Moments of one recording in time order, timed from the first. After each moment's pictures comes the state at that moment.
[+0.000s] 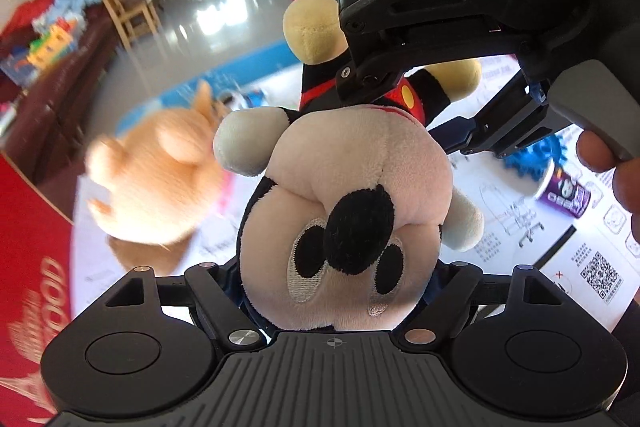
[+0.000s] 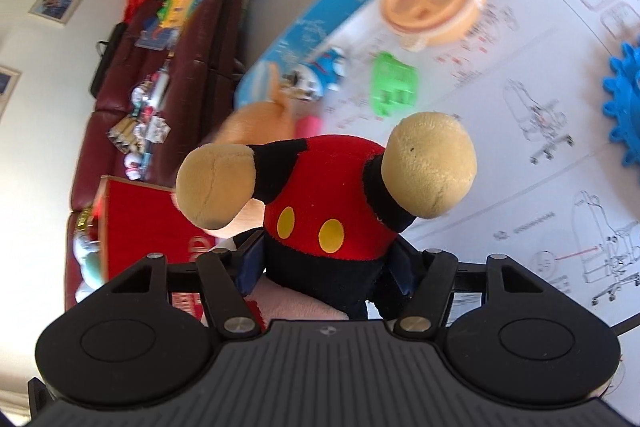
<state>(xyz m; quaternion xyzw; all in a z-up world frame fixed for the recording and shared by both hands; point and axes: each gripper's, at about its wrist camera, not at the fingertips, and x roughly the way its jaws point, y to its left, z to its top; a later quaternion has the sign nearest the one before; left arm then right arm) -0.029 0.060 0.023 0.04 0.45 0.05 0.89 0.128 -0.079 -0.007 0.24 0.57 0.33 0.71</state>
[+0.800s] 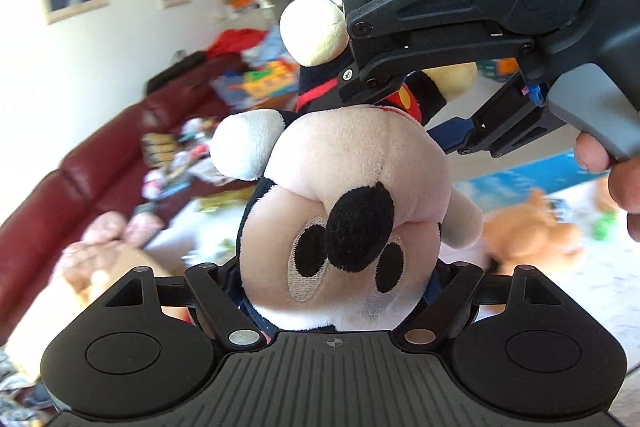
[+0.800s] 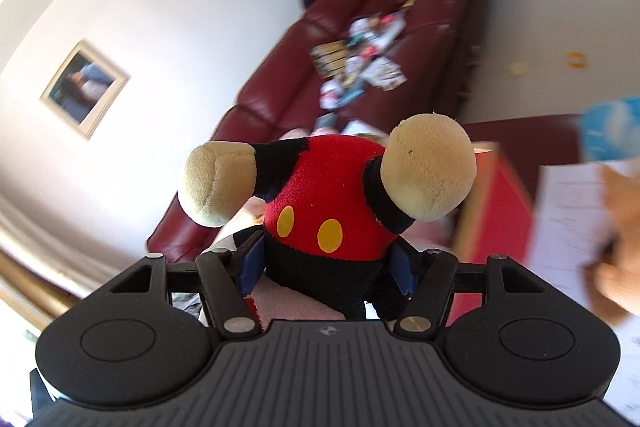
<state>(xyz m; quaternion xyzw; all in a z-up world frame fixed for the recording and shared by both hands) -0.162 0.272 0.207 0.06 0.33 0.34 0.88 0.019 0.234 0.188 0.16 0.46 0.61 0.62</state>
